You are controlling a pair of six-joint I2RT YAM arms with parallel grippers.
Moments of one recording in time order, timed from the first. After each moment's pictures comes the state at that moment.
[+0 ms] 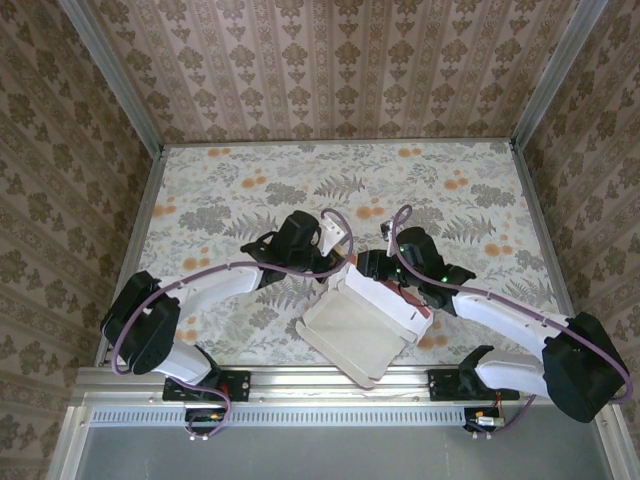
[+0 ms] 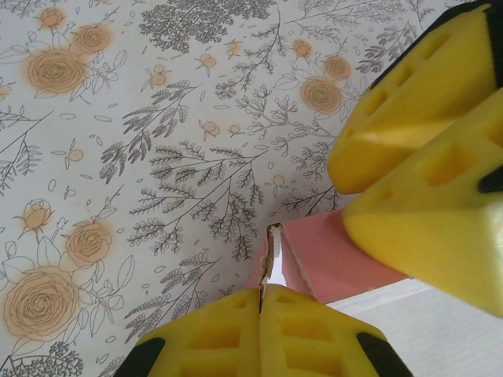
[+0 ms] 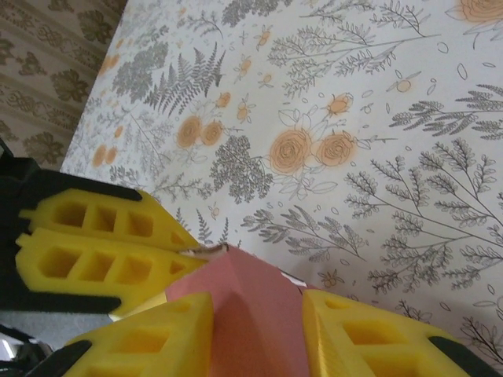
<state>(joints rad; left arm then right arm) -0.85 1.48 0.90 -0.13 0.29 -0.02 0.60 1.17 0.59 0.03 -0.18 0.64</state>
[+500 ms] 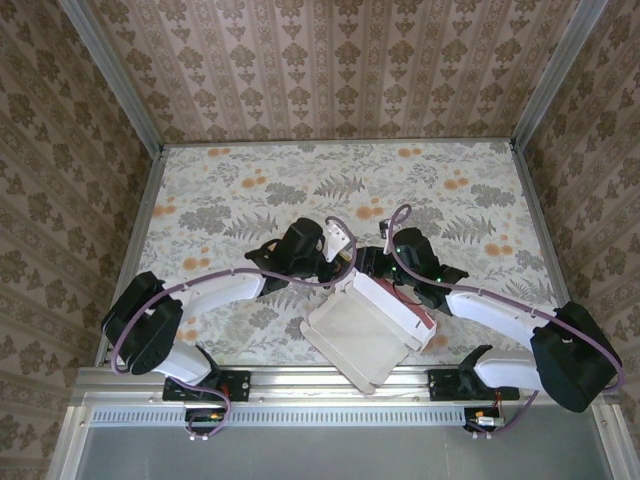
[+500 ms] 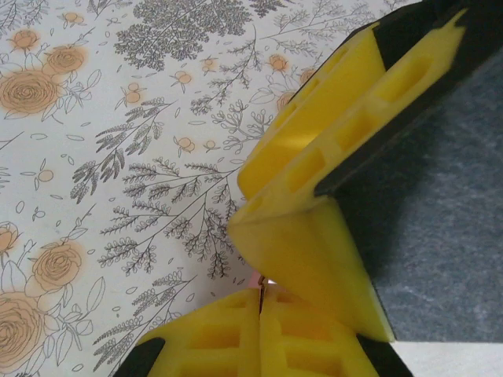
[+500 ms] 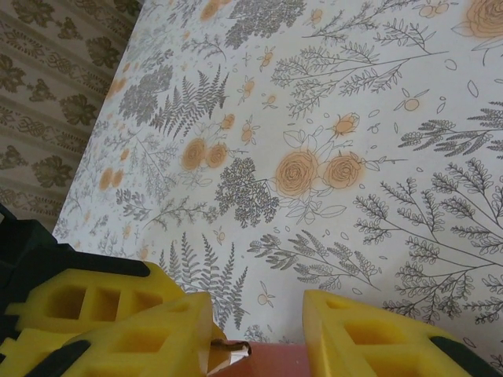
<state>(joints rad) -0.88 1.48 0.84 -0.01 0.28 -0.04 0.61 1.23 0.57 0.14 -0.15 0.69</state>
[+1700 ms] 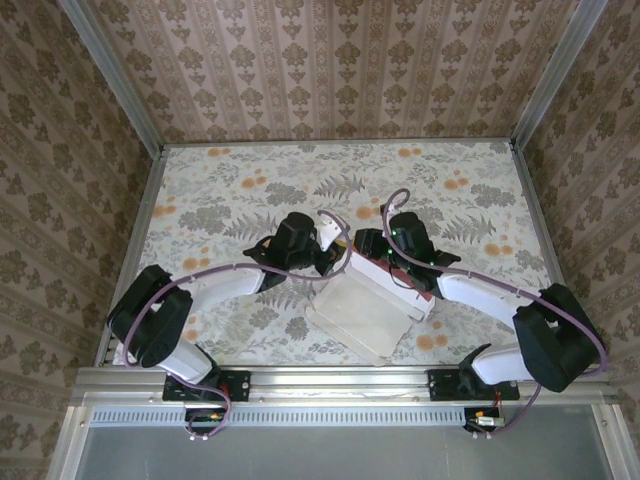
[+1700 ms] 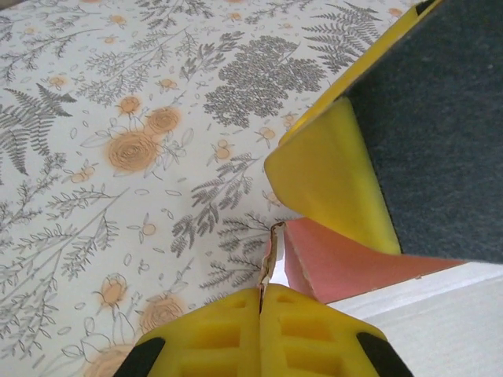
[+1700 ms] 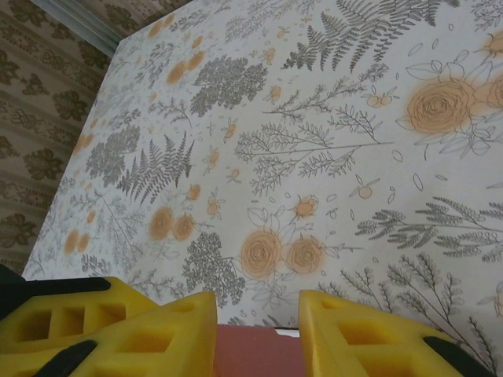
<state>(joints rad) -0.78 1.56 0.85 0.18 0.25 0.05 0.52 1.39 0.71 0.17 -0.11 0.65</state>
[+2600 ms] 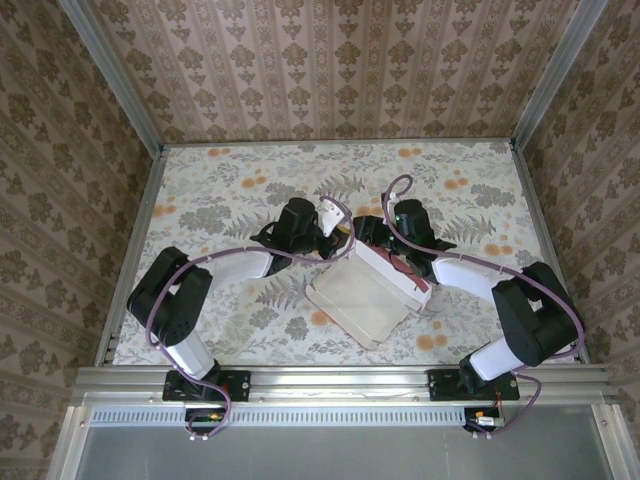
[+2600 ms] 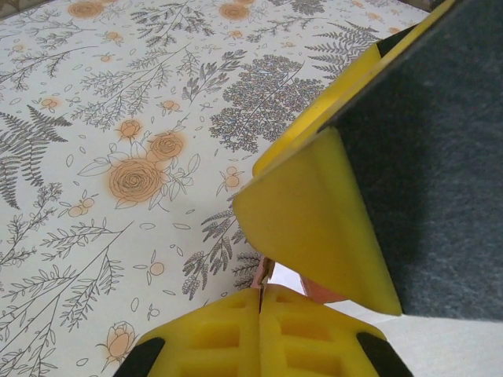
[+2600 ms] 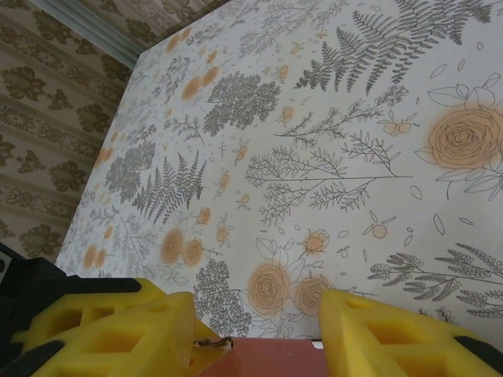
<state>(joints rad) -0.73 1.67 0.93 0.23 0.34 0.06 0.45 1.51 0.74 0.31 -0.24 0.65</state>
